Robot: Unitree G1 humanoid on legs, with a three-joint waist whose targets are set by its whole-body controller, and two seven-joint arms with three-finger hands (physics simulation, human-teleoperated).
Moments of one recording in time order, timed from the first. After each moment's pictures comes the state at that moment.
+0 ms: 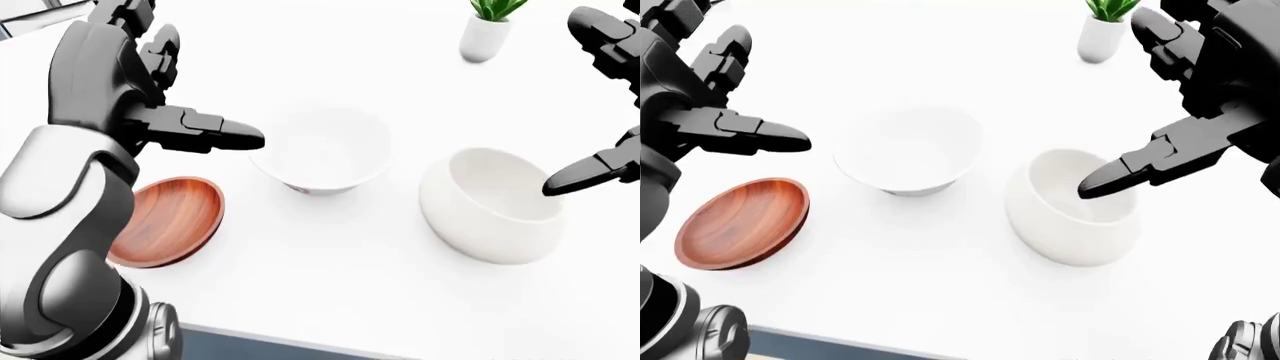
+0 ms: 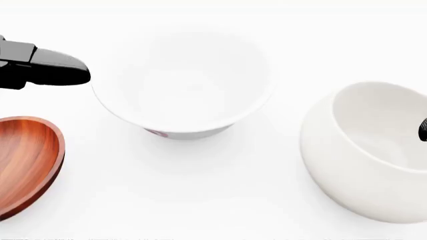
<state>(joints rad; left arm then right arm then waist) -0.83 0.43 0.29 -0.73 -0.33 1.28 0.02 -0.71 -0.96 -0.49 -0.75 0.49 1.27 0.36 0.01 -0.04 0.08</state>
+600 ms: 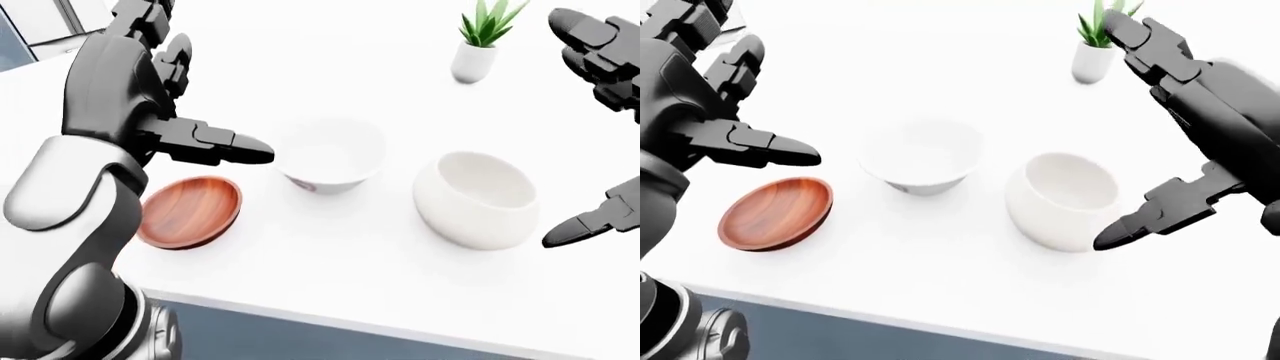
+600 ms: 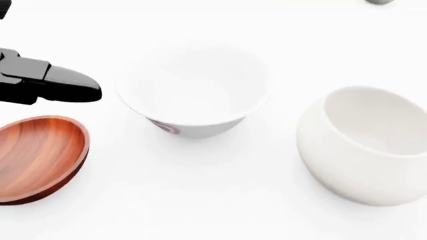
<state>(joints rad) -0.81 0.43 0.26 -0.78 -0.34 1.32 0.02 -0.44 -0.95 -0.47 -0.88 -0.04 0.98 0.78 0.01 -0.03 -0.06</state>
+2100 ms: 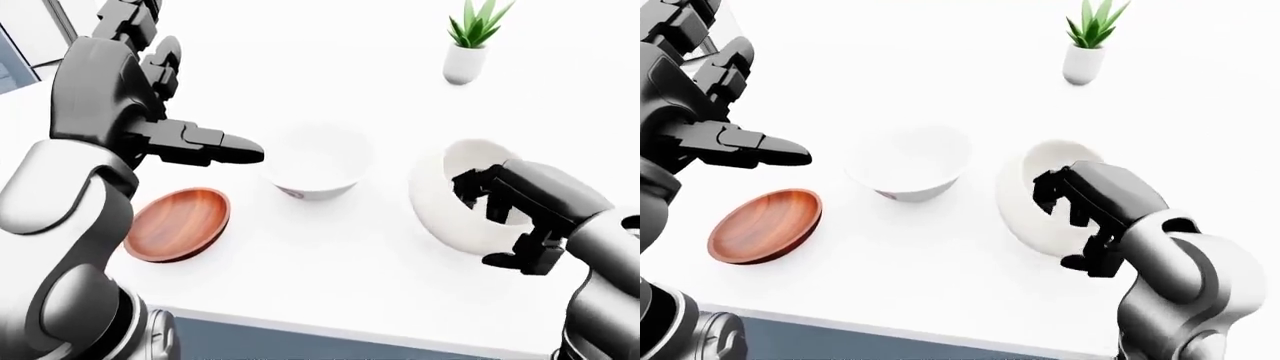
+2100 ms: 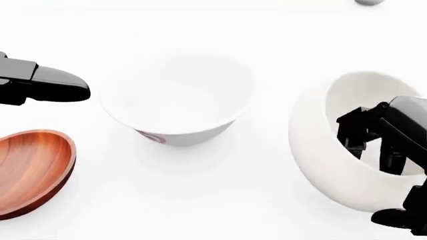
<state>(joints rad) -0.79 0.43 0.29 -0.78 -0.32 1.30 0.00 -0.32 -0.38 -0.30 -0.74 -0.95 0.31 1.27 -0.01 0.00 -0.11</state>
